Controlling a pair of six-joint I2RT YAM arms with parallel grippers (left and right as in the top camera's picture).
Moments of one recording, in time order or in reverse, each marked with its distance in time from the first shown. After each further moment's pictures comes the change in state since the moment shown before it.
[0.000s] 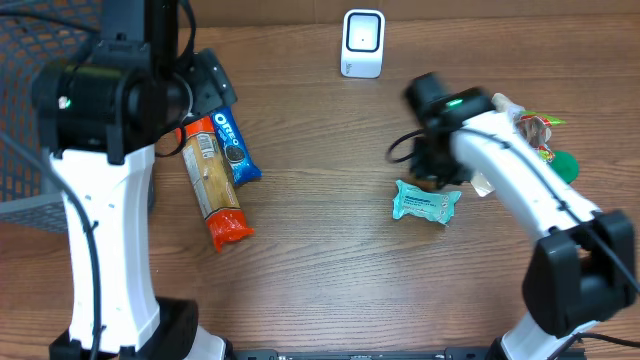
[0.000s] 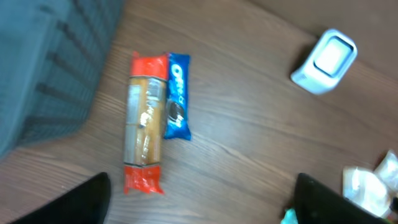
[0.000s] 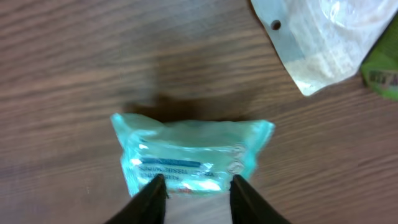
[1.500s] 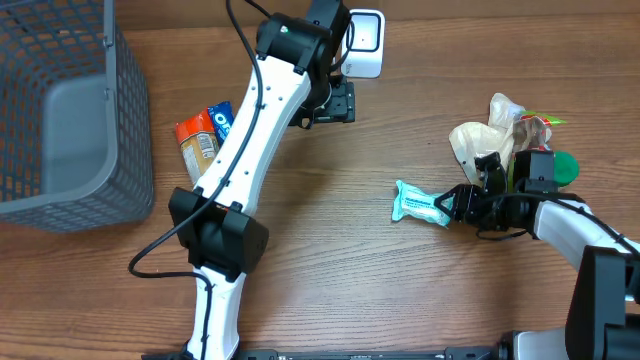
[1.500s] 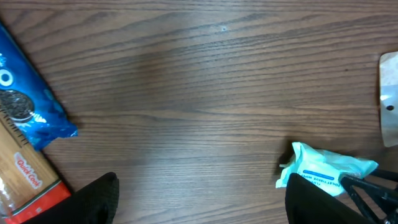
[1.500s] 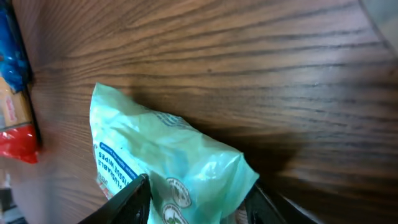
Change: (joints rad) left arm -0.281 0.496 -0.003 0.121 0.154 0.110; right arm -0.447 -0.217 -0.814 0.865 -0.734 -0.392
